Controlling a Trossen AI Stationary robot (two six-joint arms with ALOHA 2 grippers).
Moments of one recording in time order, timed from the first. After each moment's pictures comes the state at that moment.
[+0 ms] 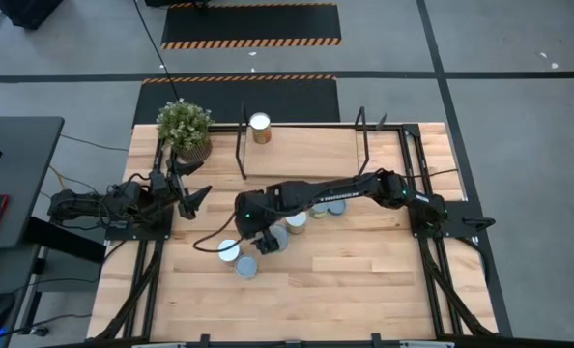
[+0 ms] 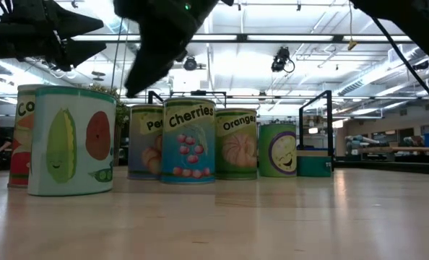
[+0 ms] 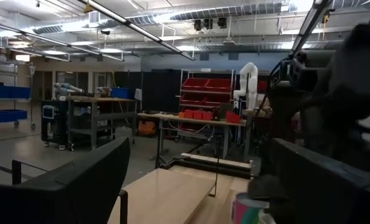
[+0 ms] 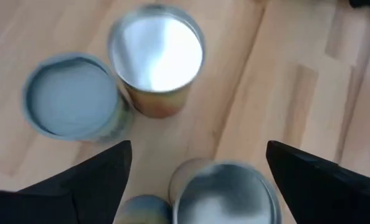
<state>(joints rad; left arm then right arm) -0.08 0.01 0.01 0.34 -0.49 0.06 0.09 2.34 2.21 -0.86 -0.06 -0.27</state>
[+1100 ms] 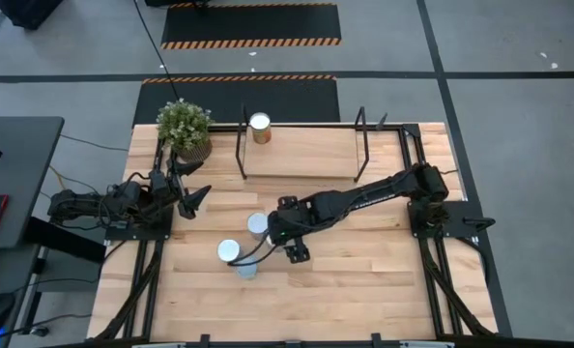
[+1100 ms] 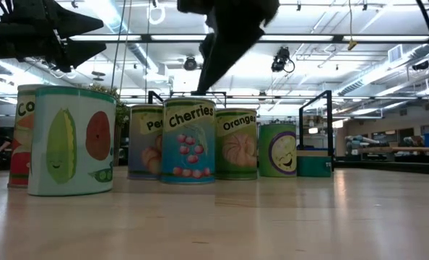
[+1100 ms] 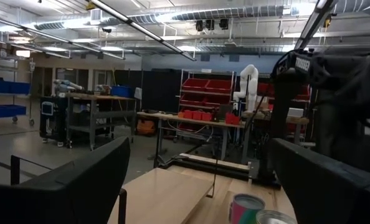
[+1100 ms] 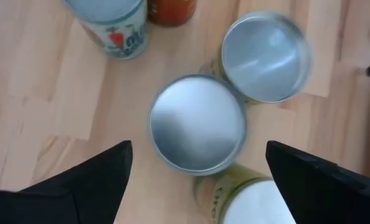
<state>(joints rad) -0.08 0.01 0.01 0.34 -0.49 0.04 0.20 2.01 1.72 -0.83 0.11 -0.04</state>
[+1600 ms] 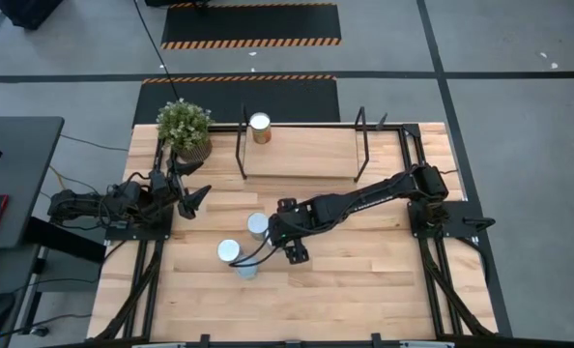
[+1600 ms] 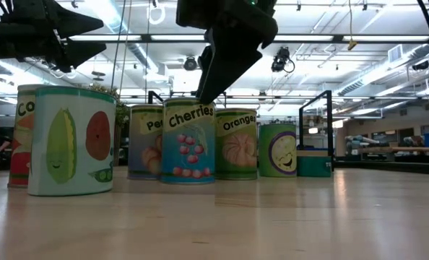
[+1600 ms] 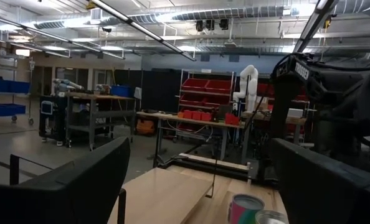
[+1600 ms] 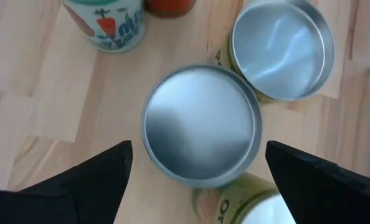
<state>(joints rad) -0.08 0.01 0.01 0.34 -0.49 0.03 0.20 2.01 1.64 -0.72 0.14 -0.05</state>
